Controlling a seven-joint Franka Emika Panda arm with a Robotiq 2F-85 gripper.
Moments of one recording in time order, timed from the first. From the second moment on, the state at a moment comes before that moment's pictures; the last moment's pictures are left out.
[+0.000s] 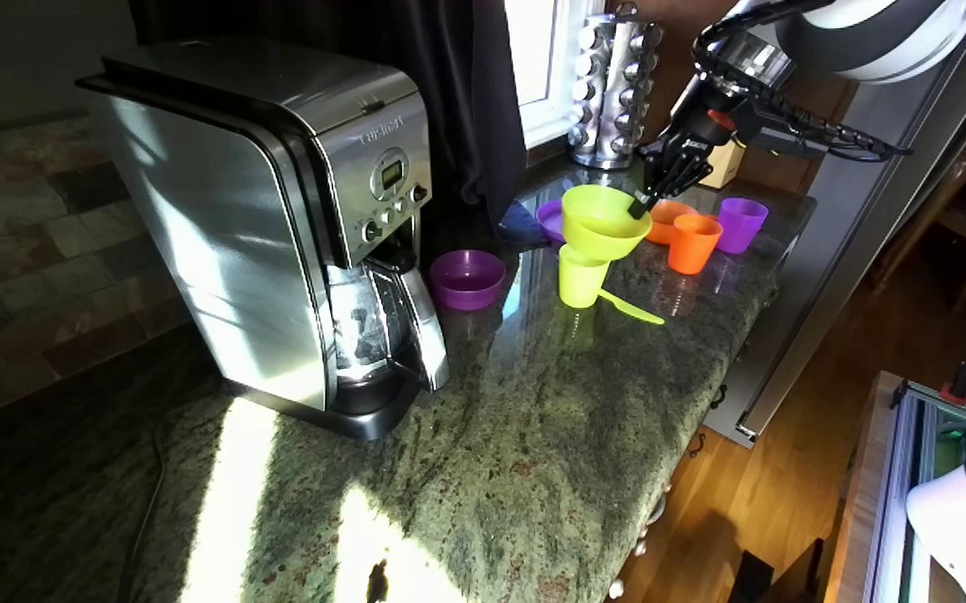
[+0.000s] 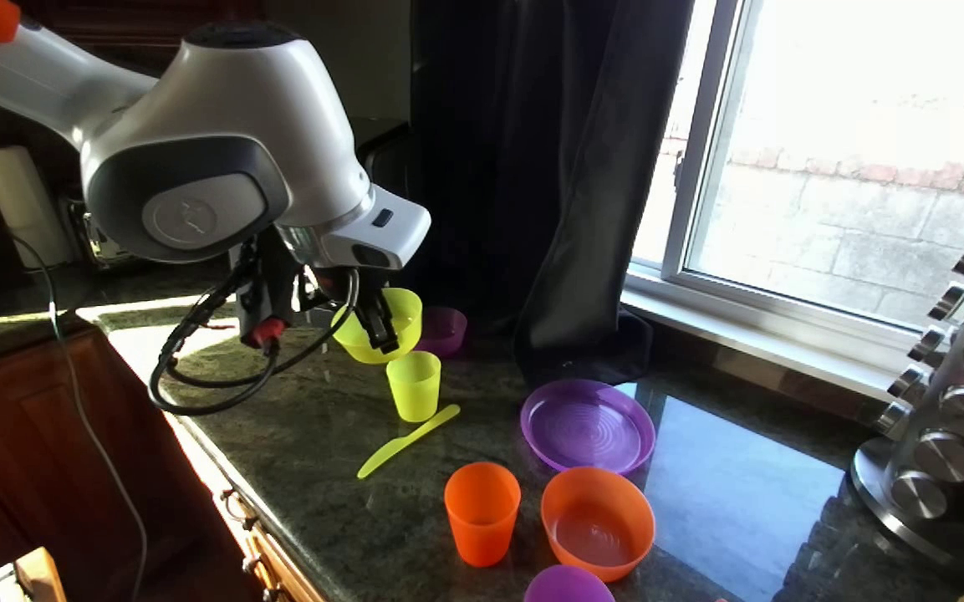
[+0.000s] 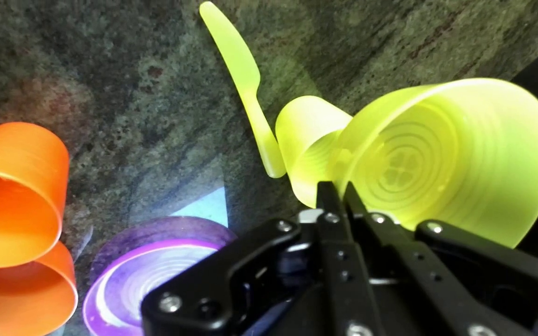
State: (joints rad) arm 0.02 -0.41 -0.10 -2.67 0.23 2.59 0.16
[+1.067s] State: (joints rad) arm -0.01 -0.33 -0.12 -2.60 0.32 2.50 0.18
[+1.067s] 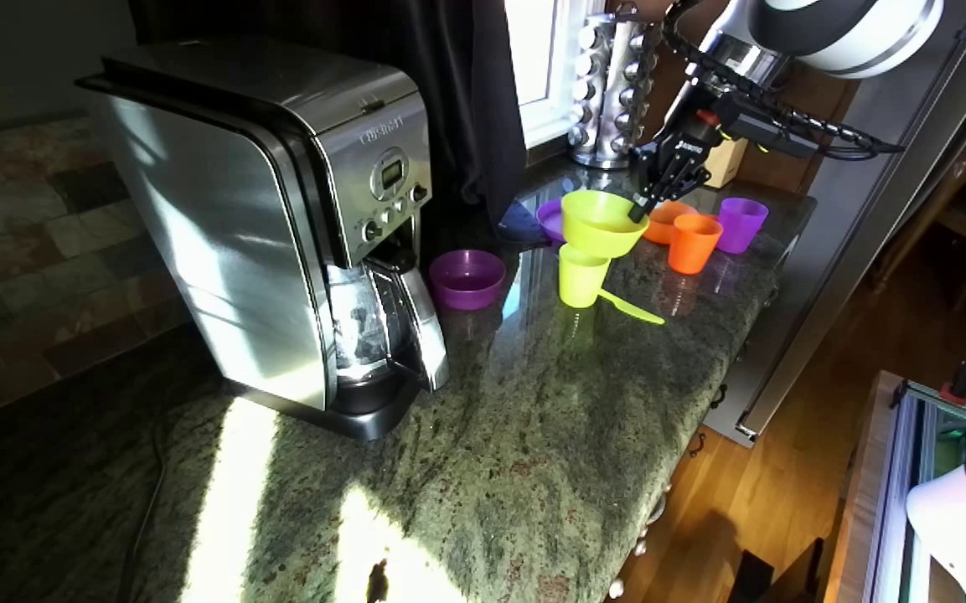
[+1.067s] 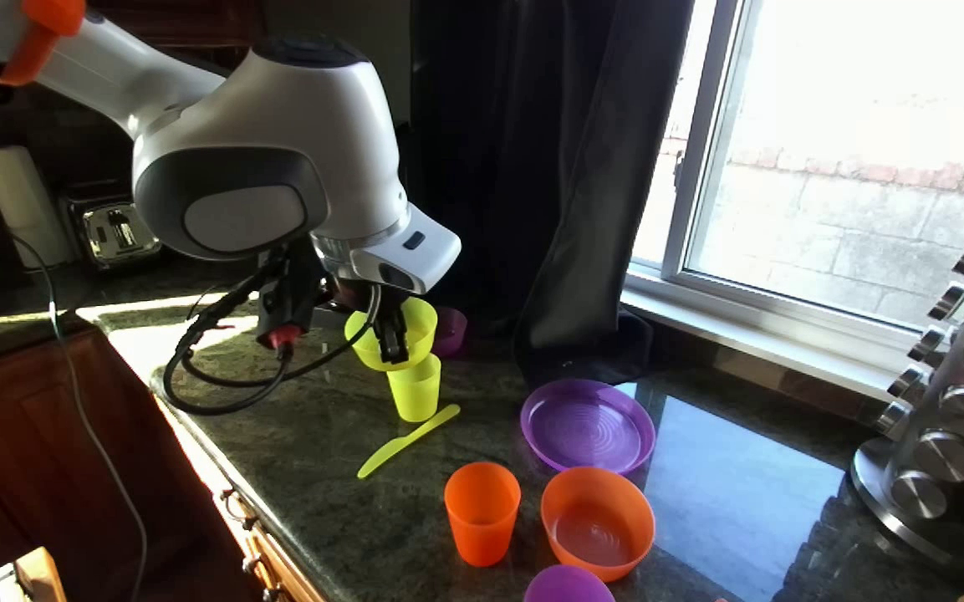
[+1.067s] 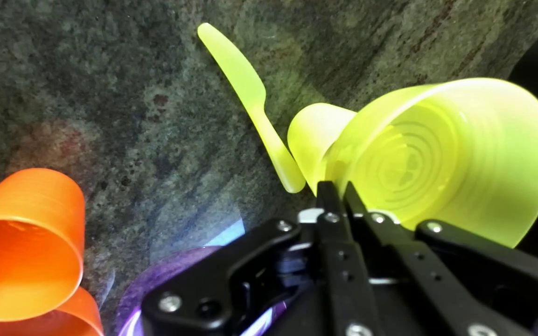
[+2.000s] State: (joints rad) arm -0.01 -0.25 -0.12 -2.55 0.37 2.50 0.19
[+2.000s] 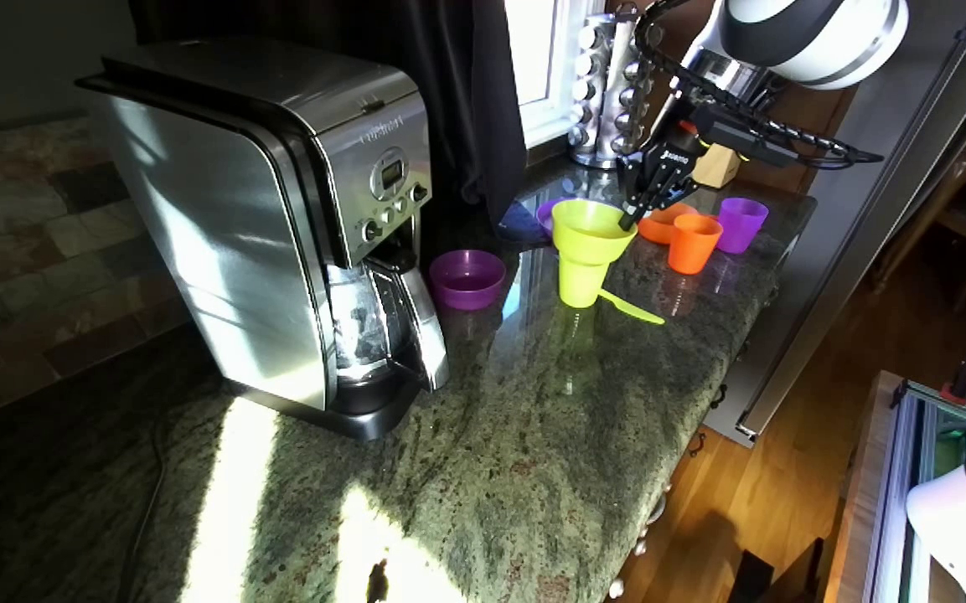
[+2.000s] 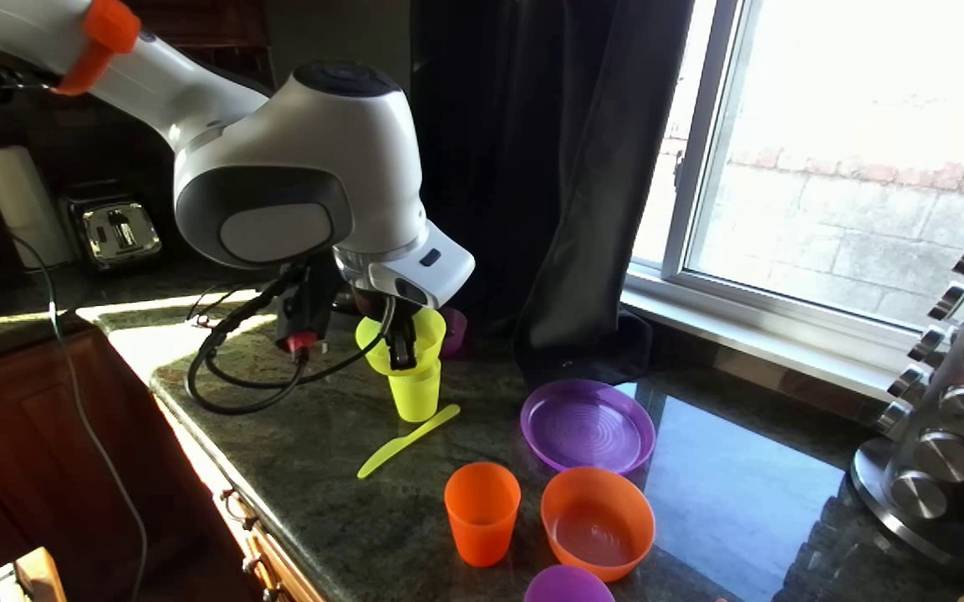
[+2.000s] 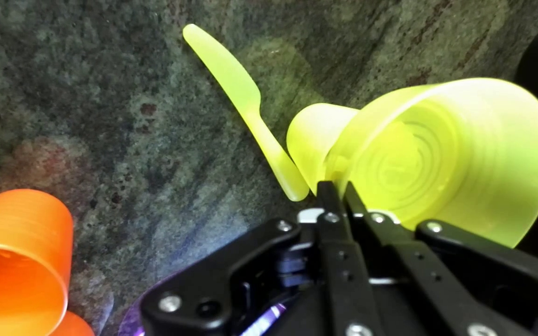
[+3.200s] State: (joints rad) arm -0.04 -0.24 -0.12 -2.55 0.38 2.50 0.19
